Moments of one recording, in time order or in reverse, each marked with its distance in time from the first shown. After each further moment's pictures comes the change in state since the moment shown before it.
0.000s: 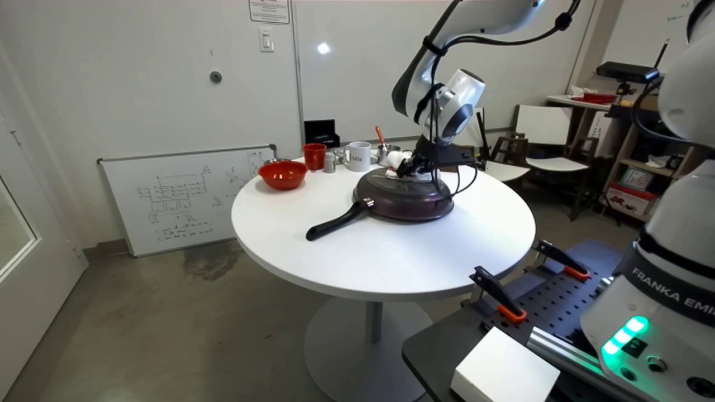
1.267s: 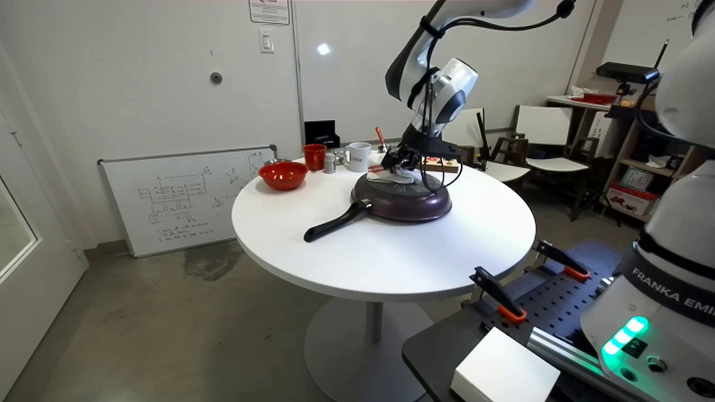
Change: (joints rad) arm -0.024 -0.060 0.068 0.002 -0.002 -0.151 0.022
